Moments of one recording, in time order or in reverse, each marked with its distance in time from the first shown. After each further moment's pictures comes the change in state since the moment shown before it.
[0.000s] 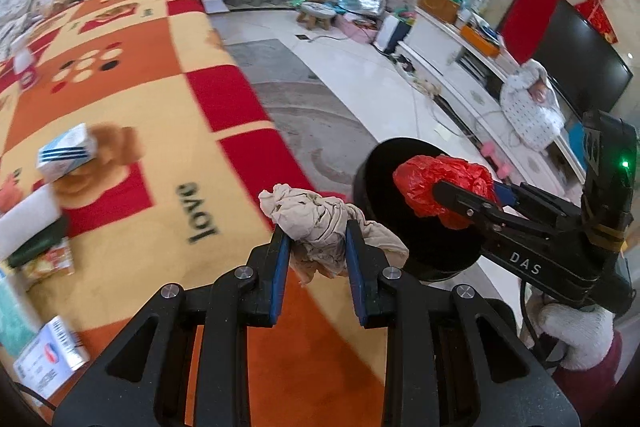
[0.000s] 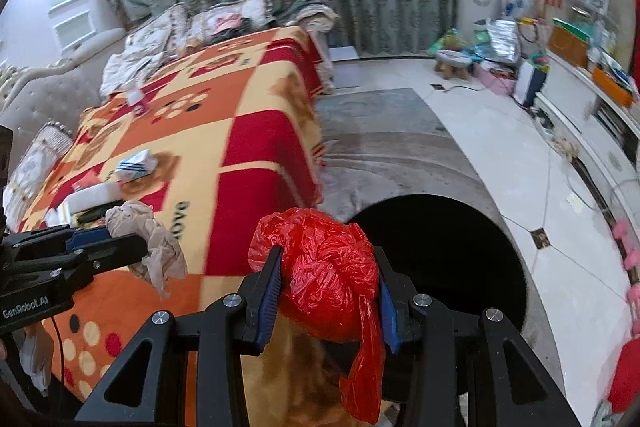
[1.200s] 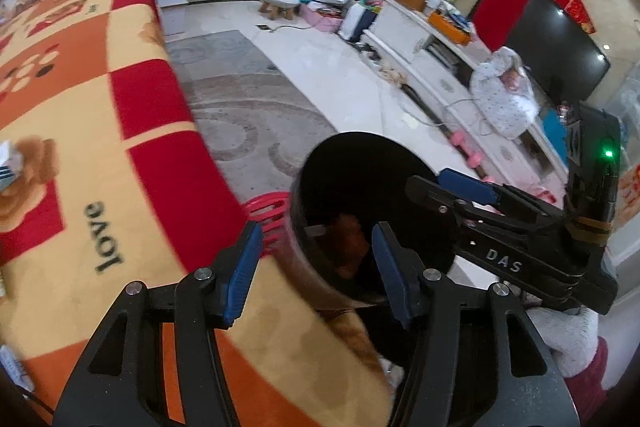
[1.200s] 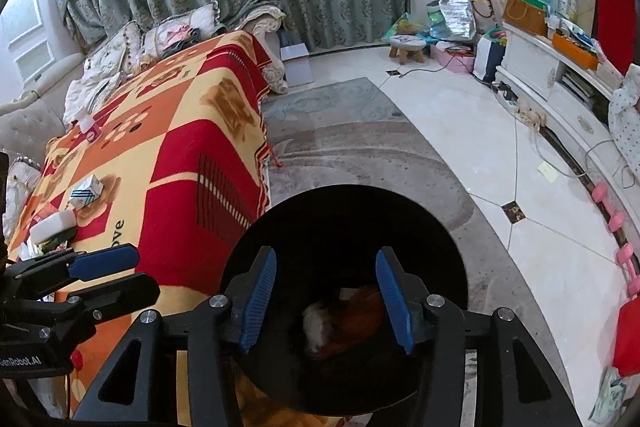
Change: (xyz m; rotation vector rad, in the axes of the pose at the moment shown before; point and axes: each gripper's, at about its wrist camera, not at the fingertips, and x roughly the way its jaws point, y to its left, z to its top) left arm 0.042 -0.035 0.014 0.032 0.030 -0.094; right arm 0.006 -0.061 -0.002 0.113 0.009 -0.078
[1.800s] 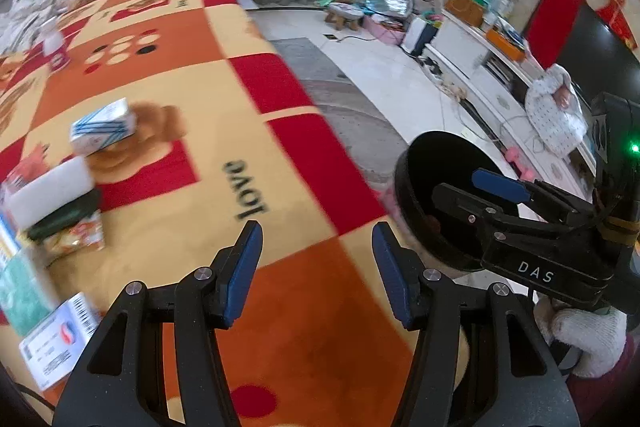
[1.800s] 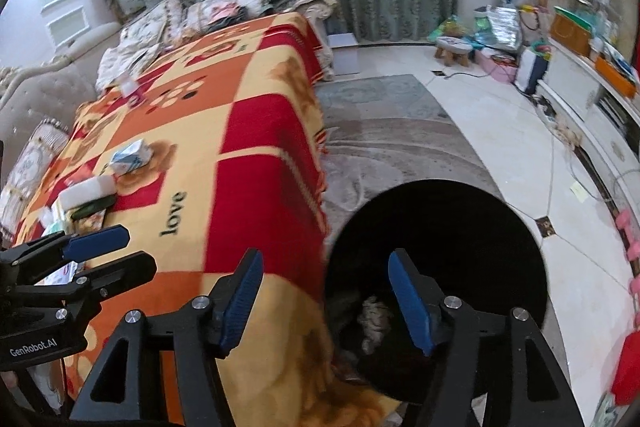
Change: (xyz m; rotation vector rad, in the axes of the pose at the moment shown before) left arm -0.059 0.063 -0.041 -0.081 -0.044 0.196; right arm 0.009 0.084 -0.008 -0.123 0.040 0.095
